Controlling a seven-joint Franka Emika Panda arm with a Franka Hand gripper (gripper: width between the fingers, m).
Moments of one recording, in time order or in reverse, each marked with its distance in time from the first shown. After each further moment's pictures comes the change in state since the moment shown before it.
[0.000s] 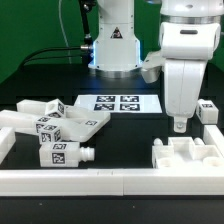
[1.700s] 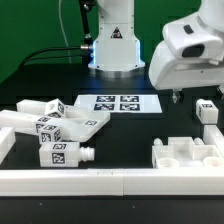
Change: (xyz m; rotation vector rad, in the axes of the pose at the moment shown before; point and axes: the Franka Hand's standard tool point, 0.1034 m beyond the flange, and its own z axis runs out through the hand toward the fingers) arm 0.031 -0.094 0.005 0.285 -0.444 1.095
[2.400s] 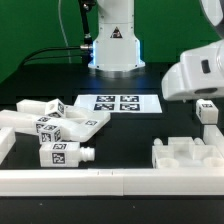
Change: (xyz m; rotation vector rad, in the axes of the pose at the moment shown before) arm -0.012 -0.022 0.014 0.076 -0.388 0.104
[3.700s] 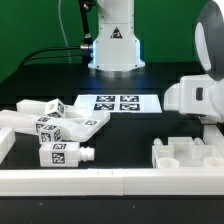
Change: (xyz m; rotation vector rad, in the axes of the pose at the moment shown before) arm 0.012 -0.012 0.048 0.025 -0.120 0.086
